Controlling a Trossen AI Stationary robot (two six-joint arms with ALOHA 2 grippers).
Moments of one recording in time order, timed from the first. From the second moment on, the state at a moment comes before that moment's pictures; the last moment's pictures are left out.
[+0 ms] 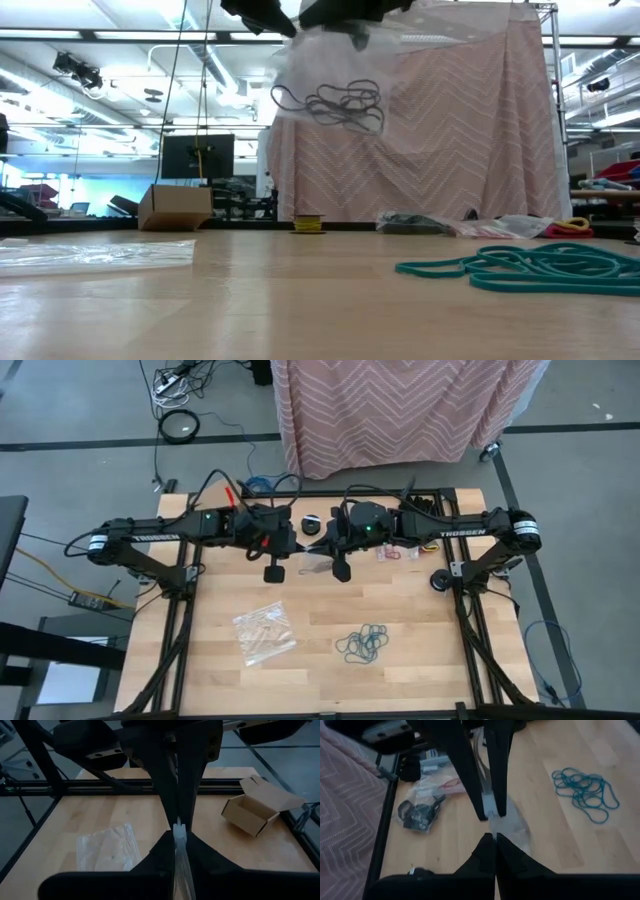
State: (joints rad) left arm 0.08 1.33 1.31 -0.63 -0.04 0.28; right arm -0.07 1.54 1.31 -0.14 -0.09 -0.02
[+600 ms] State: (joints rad) left arm 0.08 1.21 1.31 -0.83 -0.12 0.28; right arm -0.07 1.54 1.31 -0.15 -0.08 0.00
